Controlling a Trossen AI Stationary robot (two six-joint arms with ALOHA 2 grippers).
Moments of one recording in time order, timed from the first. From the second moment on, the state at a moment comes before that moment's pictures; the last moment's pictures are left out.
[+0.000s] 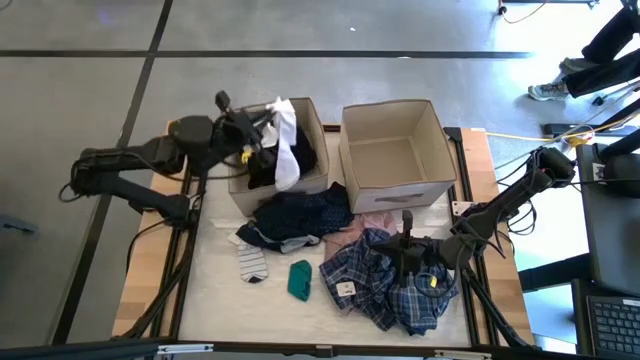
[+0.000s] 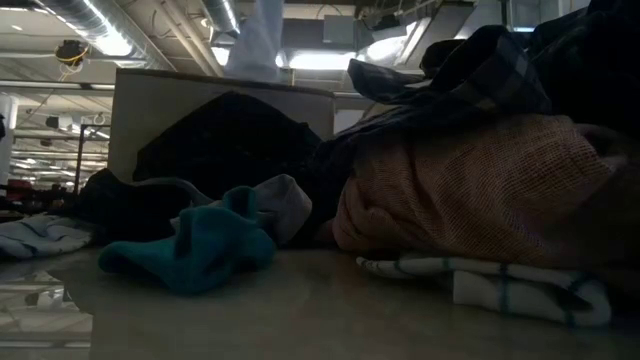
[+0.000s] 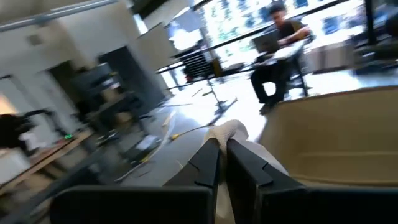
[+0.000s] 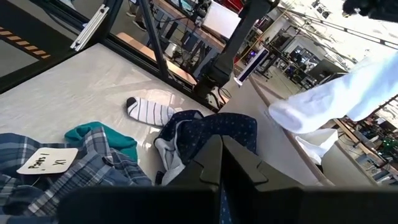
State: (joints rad) left arm 0.05 1.09 1.26 -0.21 -0.76 0.41; right arm 0.69 1.16 0.64 0.33 0.73 -0.45
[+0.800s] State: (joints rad) left arm 0.38 1.17 1.26 -0.71 -0.72 -0.02; right arm 0.69 1.16 0.64 0.34 0.73 -0.45
